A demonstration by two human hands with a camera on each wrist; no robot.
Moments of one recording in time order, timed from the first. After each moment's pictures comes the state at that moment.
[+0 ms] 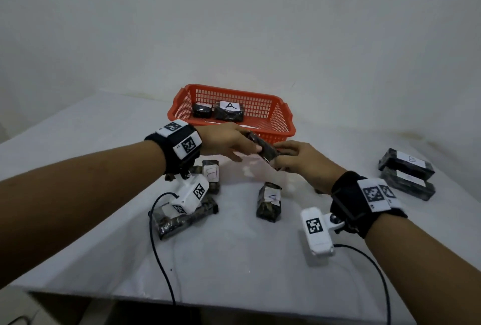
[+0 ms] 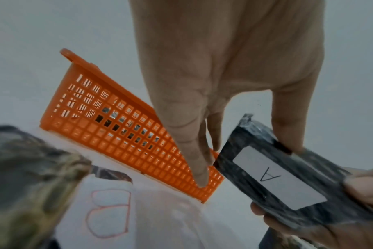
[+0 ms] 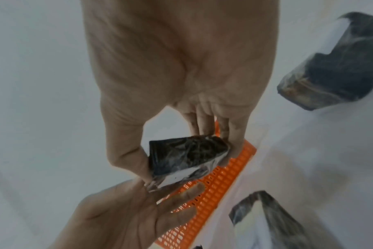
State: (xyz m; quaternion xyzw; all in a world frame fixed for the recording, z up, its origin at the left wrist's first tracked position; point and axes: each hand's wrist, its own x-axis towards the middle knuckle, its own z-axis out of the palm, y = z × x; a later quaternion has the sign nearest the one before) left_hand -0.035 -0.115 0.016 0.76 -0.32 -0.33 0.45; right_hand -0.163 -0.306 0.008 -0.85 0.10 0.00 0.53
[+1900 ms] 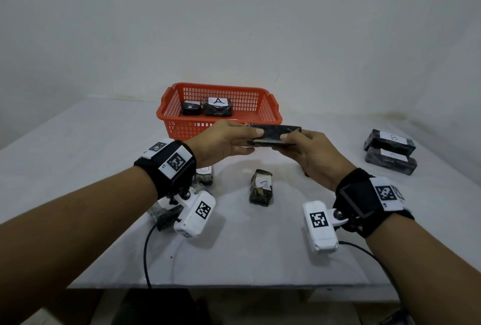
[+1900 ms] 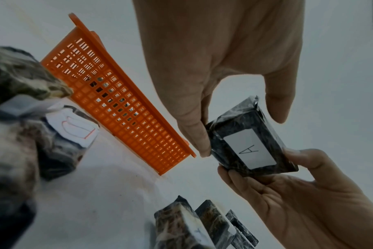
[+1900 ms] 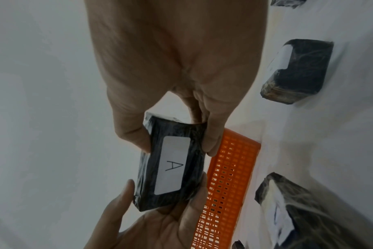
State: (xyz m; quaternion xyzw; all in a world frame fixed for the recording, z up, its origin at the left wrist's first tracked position) left_hand -0.086 -0.118 0.007 0.63 -0.31 -0.30 0.65; right_hand -0.206 -0.306 0.008 -0.69 0.08 -0.13 0.71
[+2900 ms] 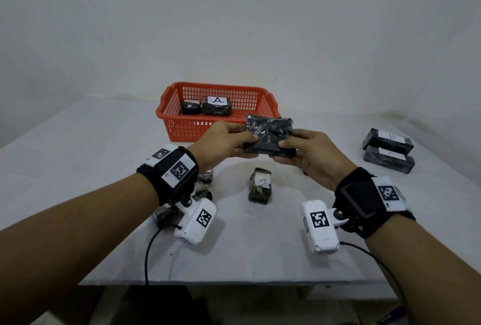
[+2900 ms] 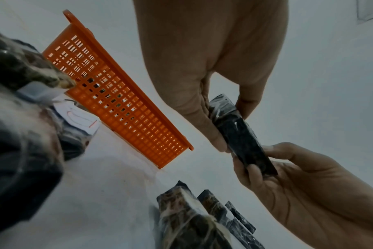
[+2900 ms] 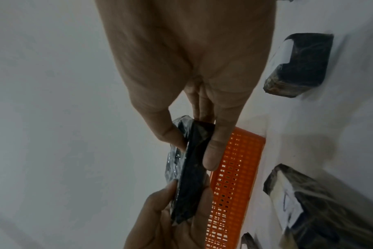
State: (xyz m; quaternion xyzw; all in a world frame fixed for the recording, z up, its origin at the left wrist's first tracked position) left_hand -0.101 -0.119 0.001 0.63 -0.29 -0.24 0.68; right_hand -0.213 -0.305 0.012 -0.65 0.11 -0.11 0.74
